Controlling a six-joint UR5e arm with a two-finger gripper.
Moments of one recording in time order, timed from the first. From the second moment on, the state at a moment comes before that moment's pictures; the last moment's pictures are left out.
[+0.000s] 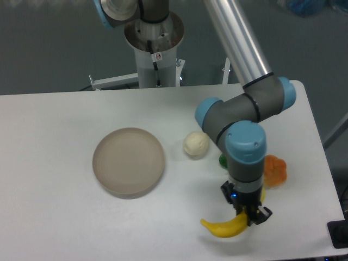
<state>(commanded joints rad) 2.26 -2.25 -1.36 -0.84 1.59 1.09</state>
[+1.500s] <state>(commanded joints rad) 2.18 -2.20 -1.54 -0.84 1.60 0.87</state>
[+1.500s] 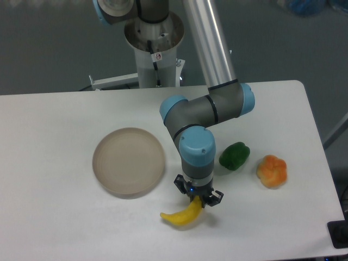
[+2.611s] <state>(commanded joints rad) 2.19 -2.21 -1.54 -0.83 1.60 0.89</state>
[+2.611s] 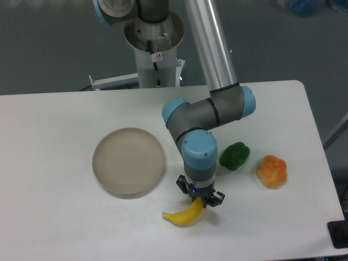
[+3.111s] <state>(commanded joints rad) 2.20 -2.20 -1.53 -0.83 1.60 0.89</state>
